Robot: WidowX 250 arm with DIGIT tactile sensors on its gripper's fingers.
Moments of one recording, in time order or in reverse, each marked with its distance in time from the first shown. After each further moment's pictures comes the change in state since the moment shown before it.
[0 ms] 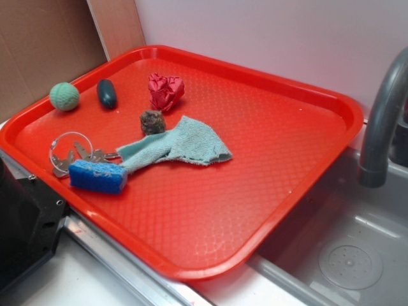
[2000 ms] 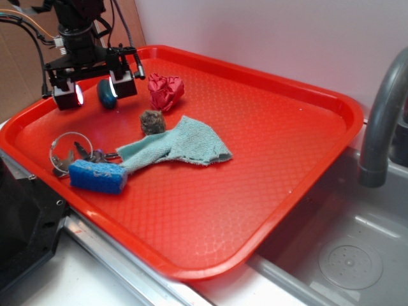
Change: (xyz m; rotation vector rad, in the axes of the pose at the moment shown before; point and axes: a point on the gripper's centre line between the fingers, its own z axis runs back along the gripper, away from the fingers) arm 0.070 0.128 -0.216 0.223 -0.055 1.028
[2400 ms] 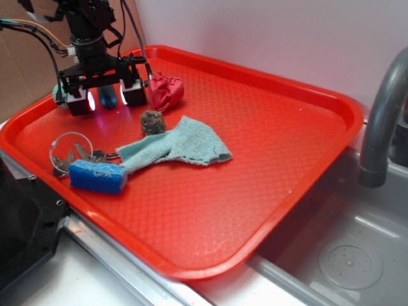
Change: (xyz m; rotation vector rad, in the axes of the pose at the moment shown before) arm 0.001 -0.007 -0.017 0.006 0.027 -0.074
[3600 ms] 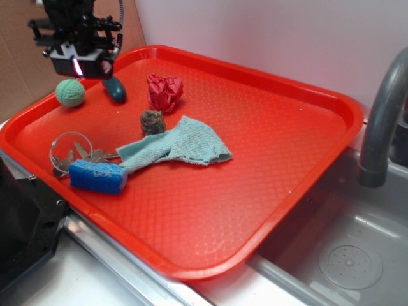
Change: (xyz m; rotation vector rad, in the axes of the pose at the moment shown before) arm -0.065 -0.011 0.123 -0.070 0.078 -0.625
